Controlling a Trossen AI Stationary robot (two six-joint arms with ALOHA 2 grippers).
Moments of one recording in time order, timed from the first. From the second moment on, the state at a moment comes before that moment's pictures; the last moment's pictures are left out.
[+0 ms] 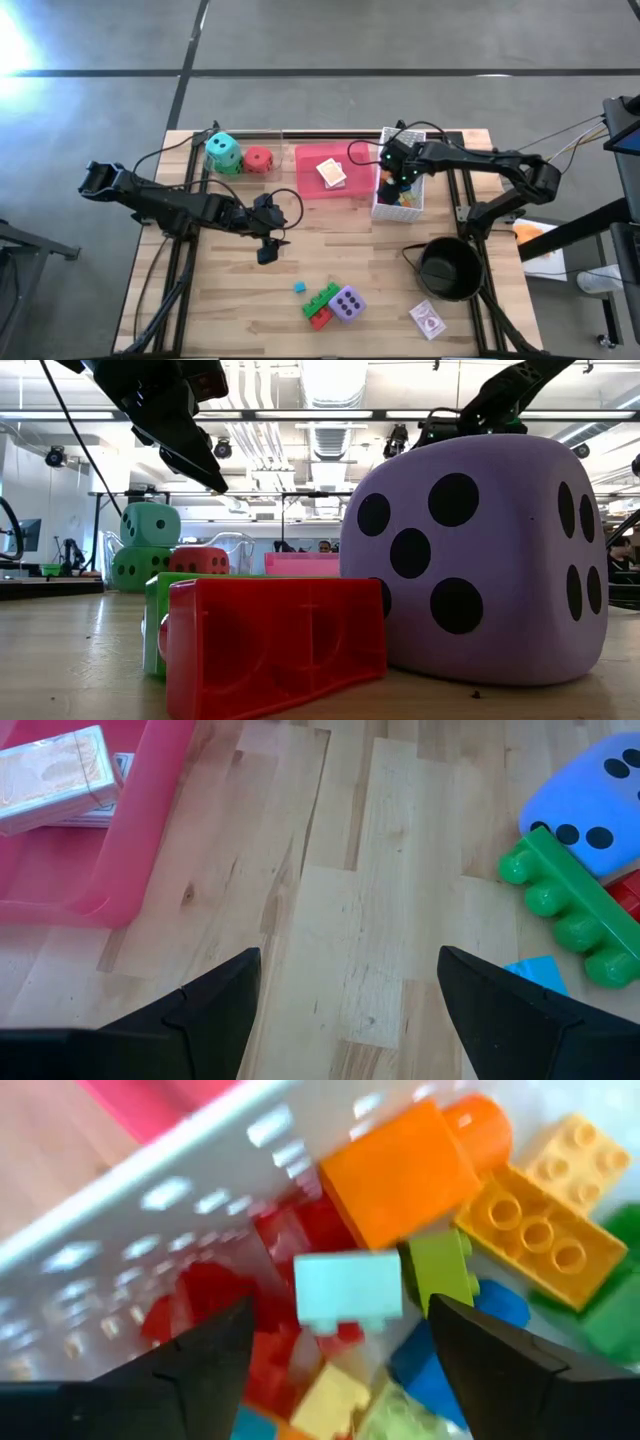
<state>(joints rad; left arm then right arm) -0.19 1.26 0.80 -0.39 -0.19 -0.29 -0.51 1.45 0.88 -0.71 -0.03 0.23</state>
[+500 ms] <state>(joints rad) -0.20 1.26 0.79 -0.32 -0.19 -0.32 -0.42 1.45 1.06 -0.94 0.05 0.28</state>
